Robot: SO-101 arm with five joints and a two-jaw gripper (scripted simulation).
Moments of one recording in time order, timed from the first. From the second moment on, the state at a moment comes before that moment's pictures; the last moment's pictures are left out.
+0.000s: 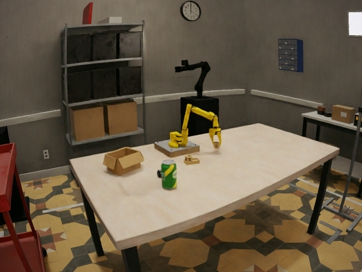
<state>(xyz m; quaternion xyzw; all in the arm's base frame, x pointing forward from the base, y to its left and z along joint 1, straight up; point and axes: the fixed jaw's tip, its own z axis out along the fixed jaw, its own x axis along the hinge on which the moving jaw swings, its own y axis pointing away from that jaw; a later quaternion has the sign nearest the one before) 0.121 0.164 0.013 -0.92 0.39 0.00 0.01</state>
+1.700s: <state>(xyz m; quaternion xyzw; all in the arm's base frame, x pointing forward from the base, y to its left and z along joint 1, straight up) 0.121 0.164 -0.005 -0.92 0.39 0.00 0.01</state>
